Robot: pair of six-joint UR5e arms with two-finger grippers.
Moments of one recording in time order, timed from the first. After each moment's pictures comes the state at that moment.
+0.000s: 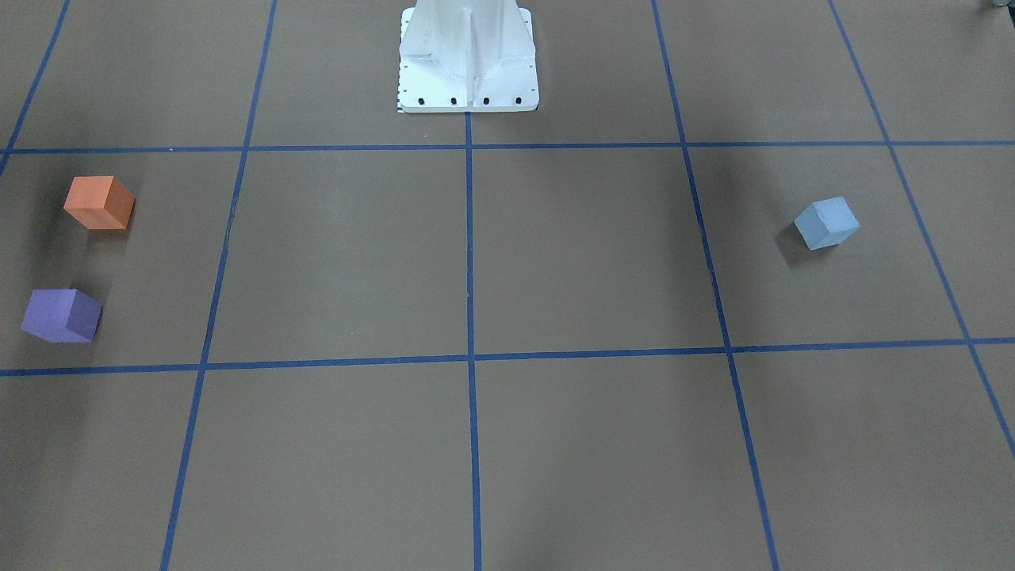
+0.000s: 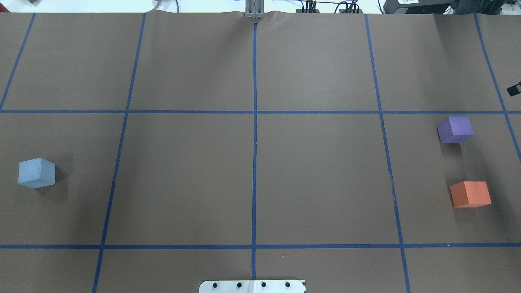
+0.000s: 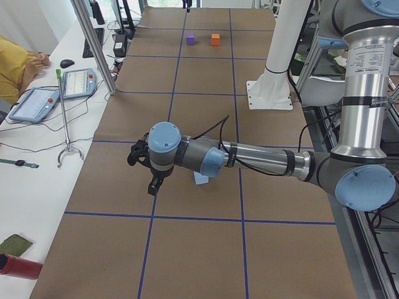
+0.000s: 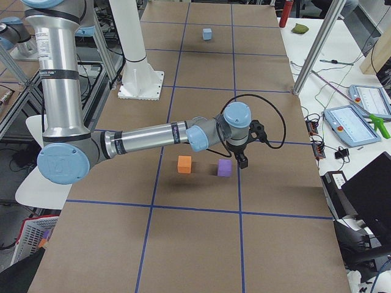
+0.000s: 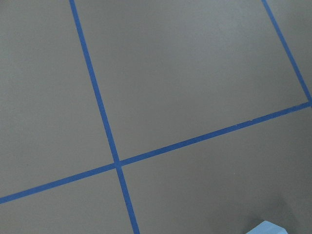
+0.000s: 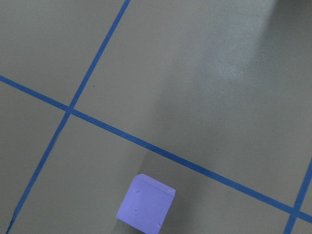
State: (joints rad) left arm -1.57 -1.56 -1.70 -1.76 -2.43 0.05; right arm 1.41 -1.53 1.72 -1.35 2.42 0.03
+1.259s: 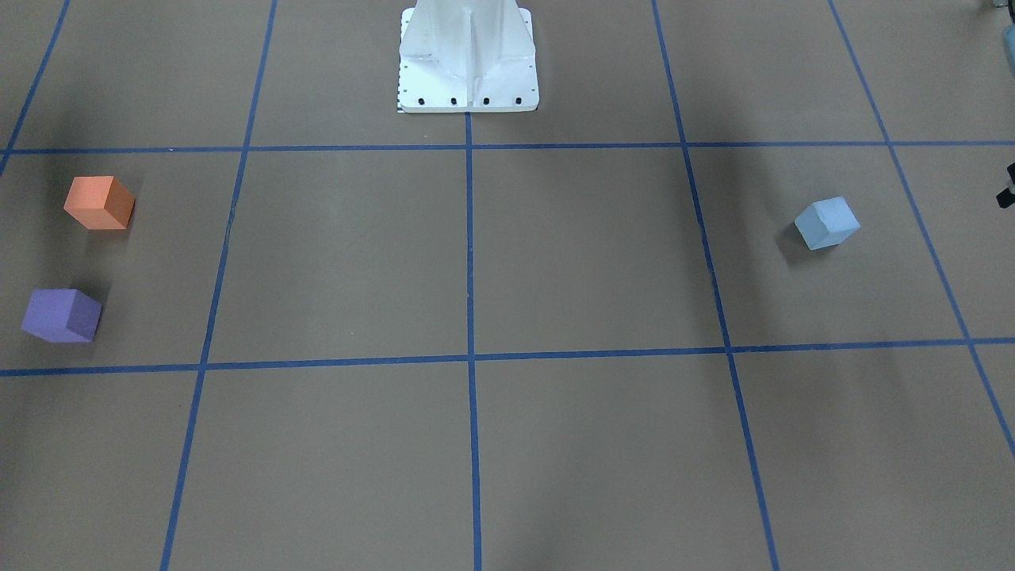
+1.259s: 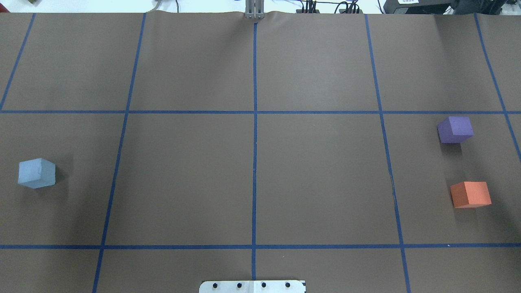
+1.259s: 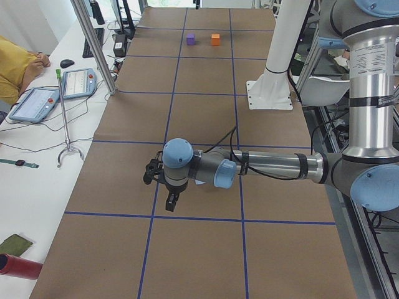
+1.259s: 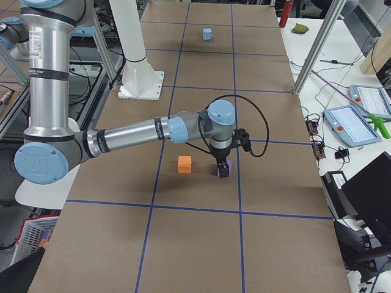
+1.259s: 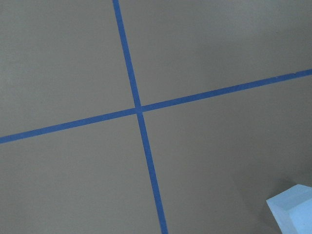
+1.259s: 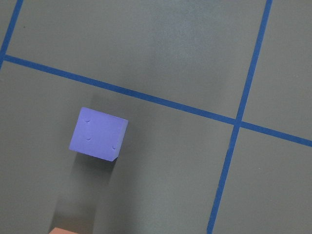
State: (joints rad) left arm -1.41 -1.48 -1.71 -1.85 -2.38 -0.19; right arm 1.41 -1.64 1.89 -1.57 2.30 0.01
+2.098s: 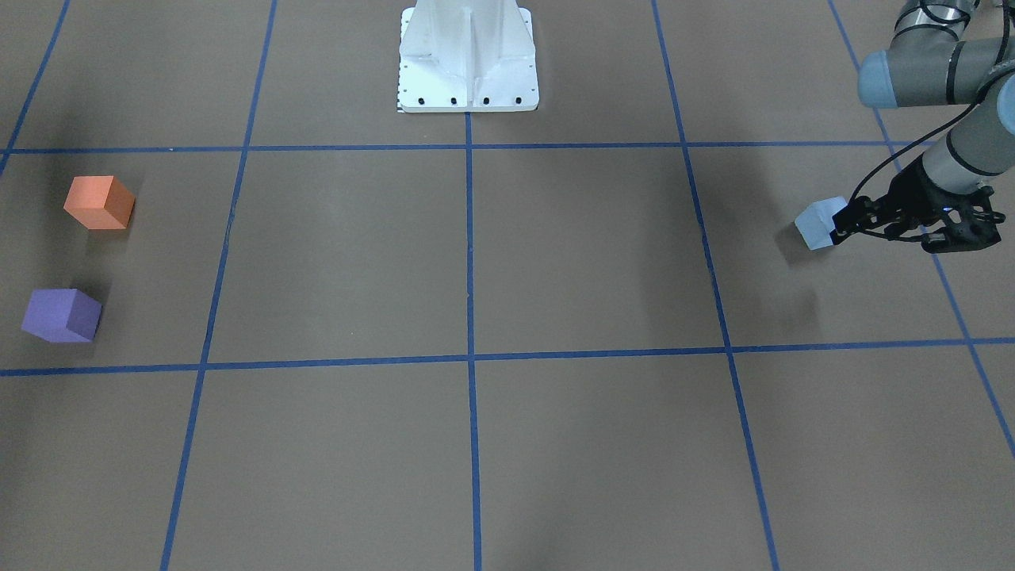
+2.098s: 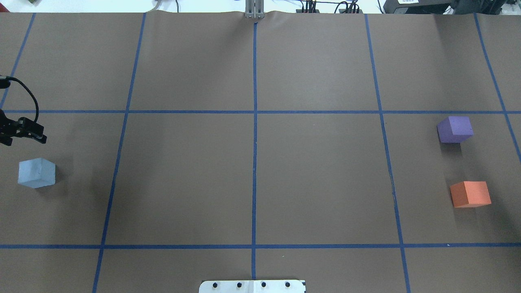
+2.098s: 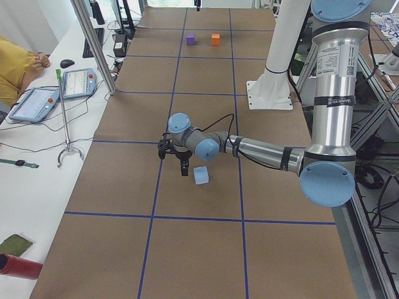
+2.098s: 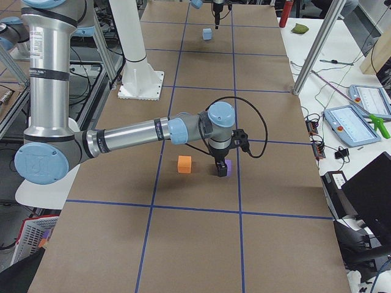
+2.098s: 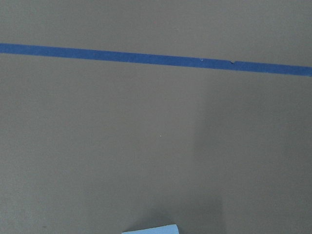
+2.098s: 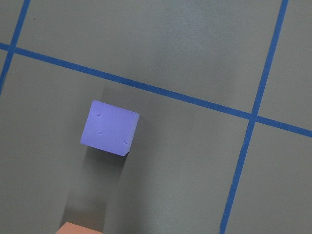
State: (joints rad) left arm -1.06 -1.55 -1.74 -1.91 -2.26 -0.74; right arm 1.40 -1.64 1.88 -1.57 2.33 0.02
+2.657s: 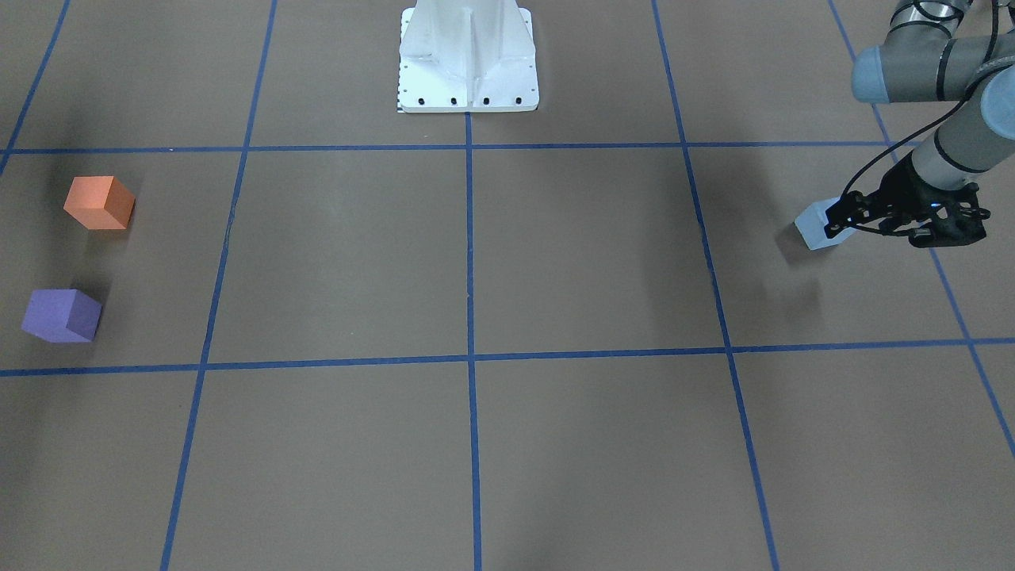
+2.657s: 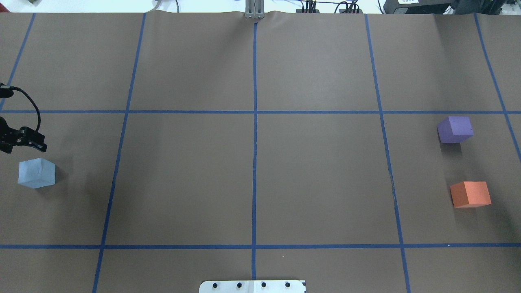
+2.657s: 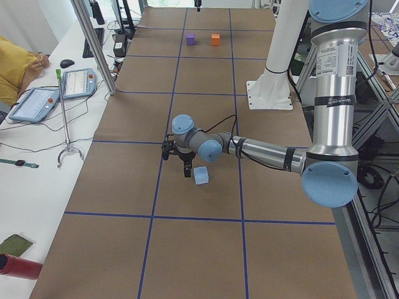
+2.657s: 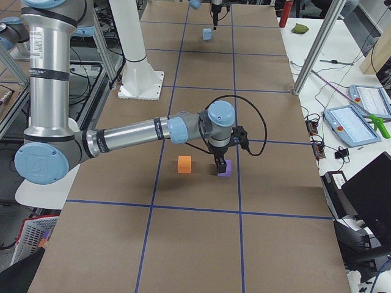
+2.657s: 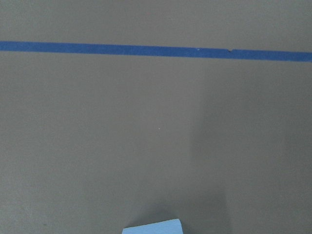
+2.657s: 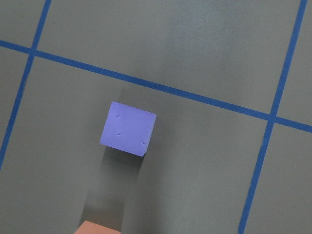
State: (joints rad) left arm -1.02 -1.52 -1.74 -1.92 -2.25 -0.74; right arm 1.40 -1.64 1.89 -1.57 2.39 0.03
